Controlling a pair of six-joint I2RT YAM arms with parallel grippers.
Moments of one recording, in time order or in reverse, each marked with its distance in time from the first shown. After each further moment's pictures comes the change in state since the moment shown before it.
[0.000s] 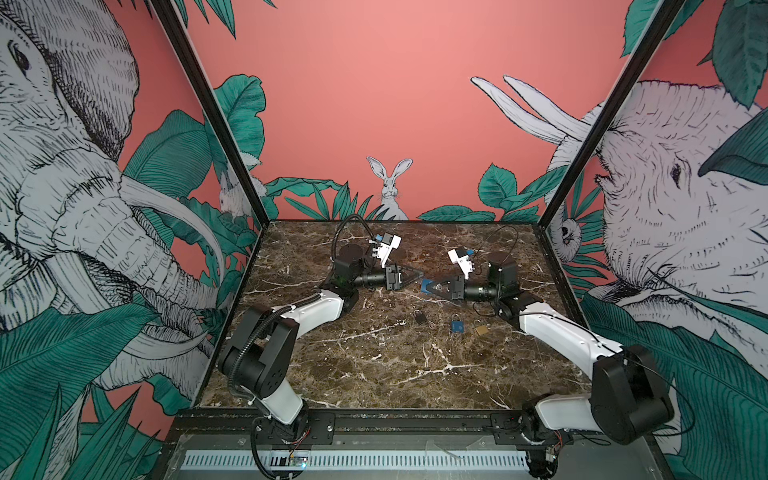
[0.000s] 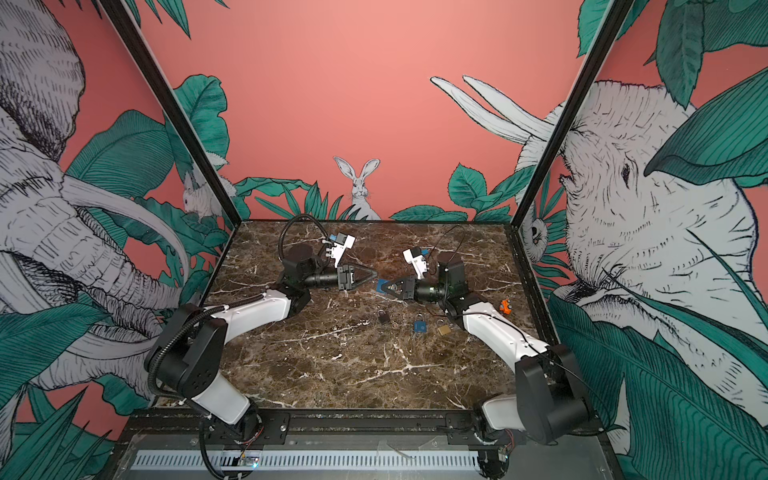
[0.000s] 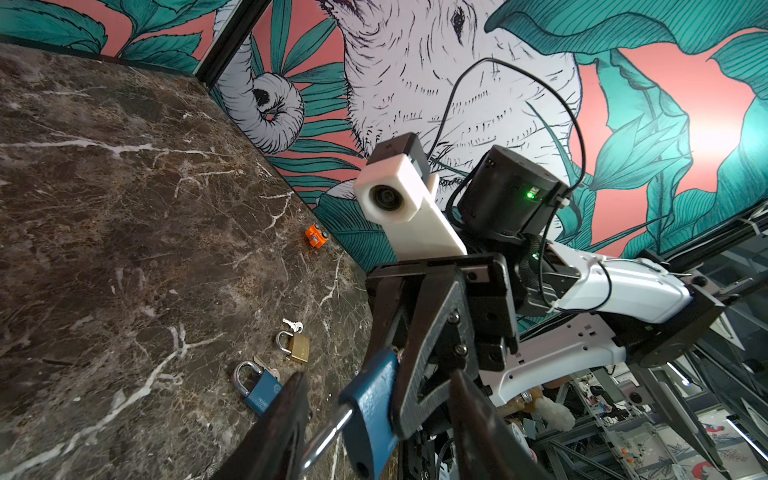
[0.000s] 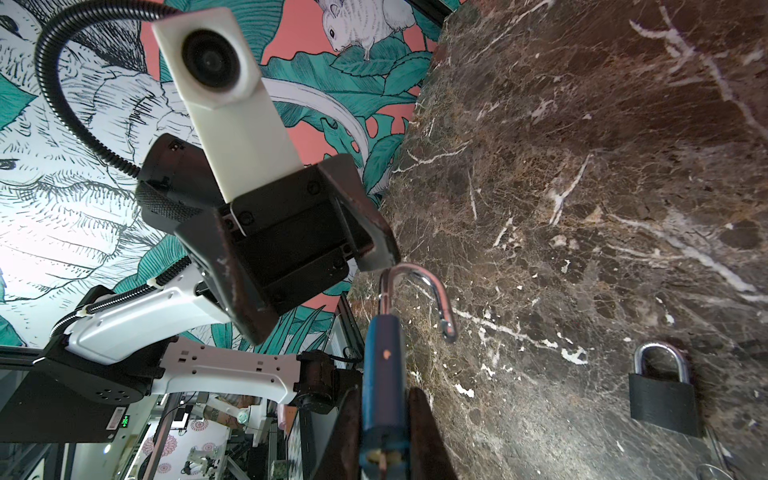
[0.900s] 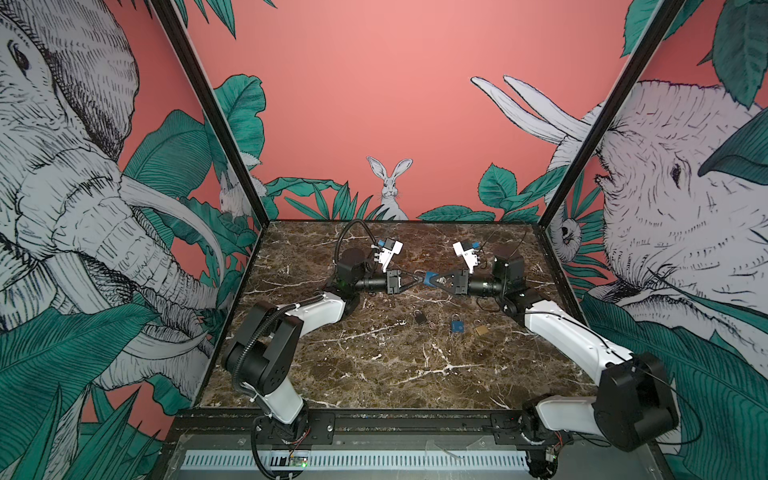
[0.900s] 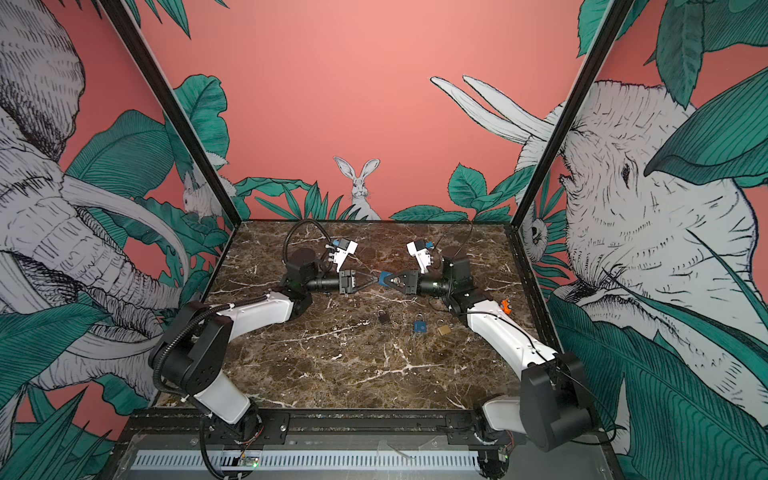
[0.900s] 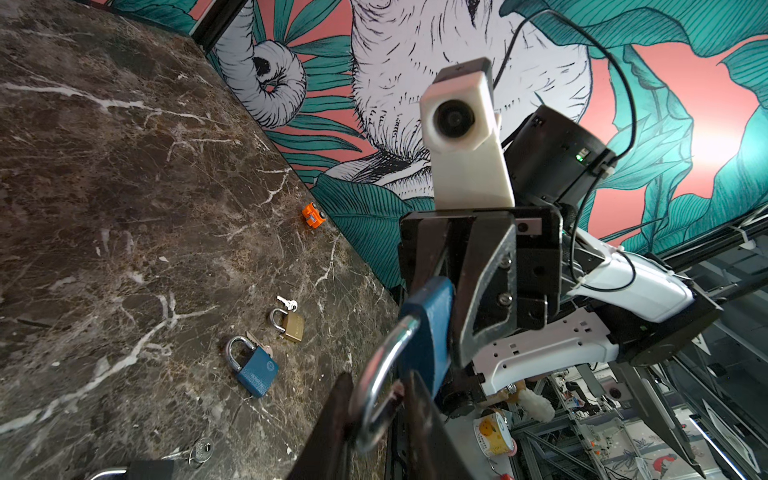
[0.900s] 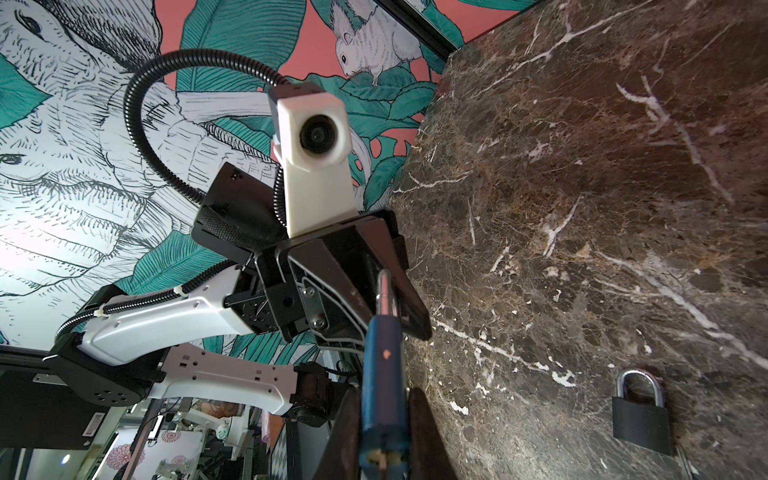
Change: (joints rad) left arm -0.008 0.022 -0.031 0.011 0.023 -0.034; right arm -0.022 -0.035 0.051 -0.055 0.028 -0.052
